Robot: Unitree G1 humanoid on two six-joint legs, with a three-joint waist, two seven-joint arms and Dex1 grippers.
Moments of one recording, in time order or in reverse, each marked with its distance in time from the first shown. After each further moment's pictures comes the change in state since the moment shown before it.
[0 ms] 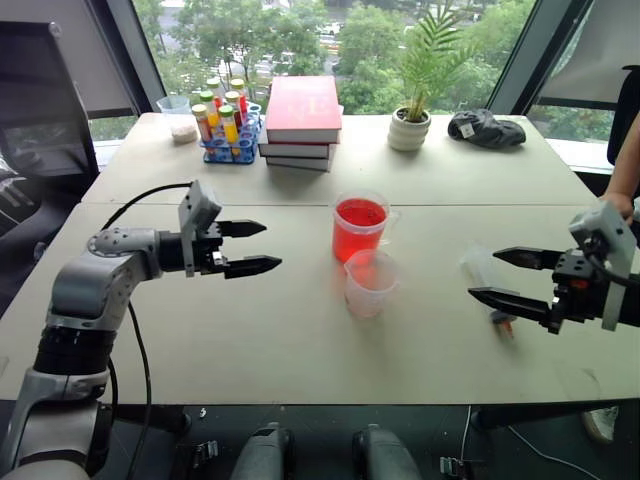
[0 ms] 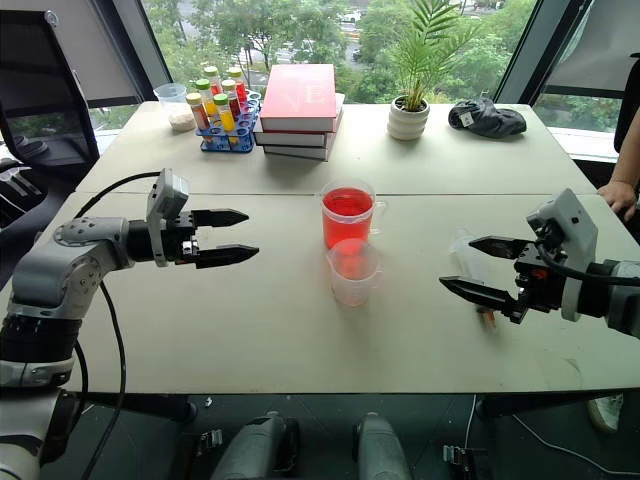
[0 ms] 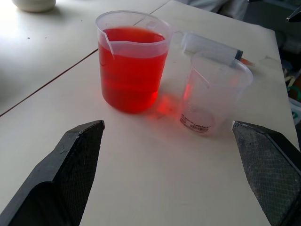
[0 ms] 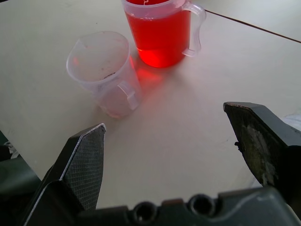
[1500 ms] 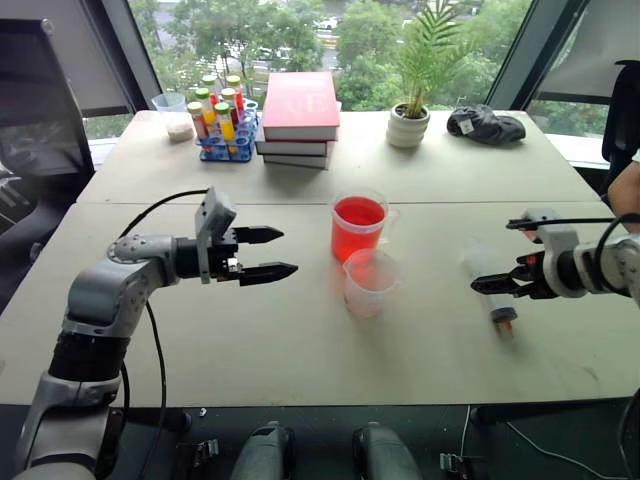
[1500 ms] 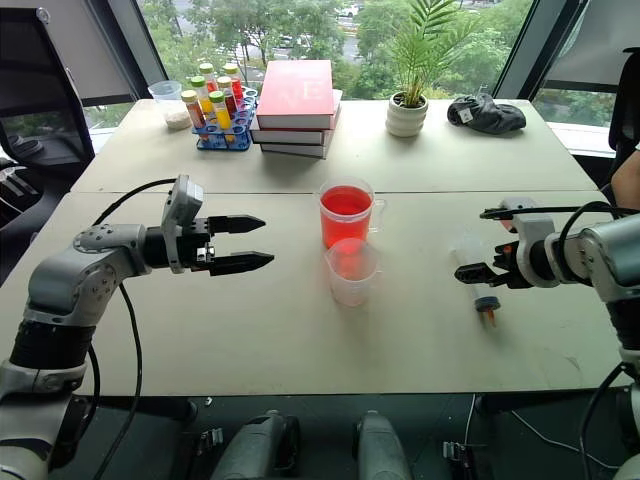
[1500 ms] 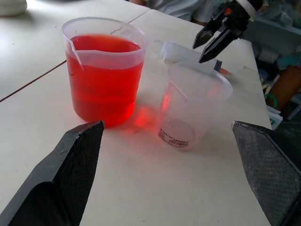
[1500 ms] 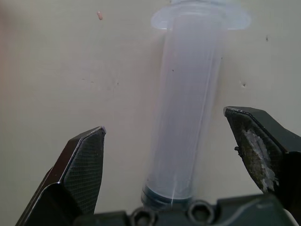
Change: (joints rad) left arm 0.029 -0.053 -0.029 -0.052 -0.046 0.010 0.053; right arm -0.700 0.057 0.726 0.630 -0.283 0.456 -0.218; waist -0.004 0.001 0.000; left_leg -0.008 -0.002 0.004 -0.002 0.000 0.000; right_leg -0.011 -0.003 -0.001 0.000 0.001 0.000
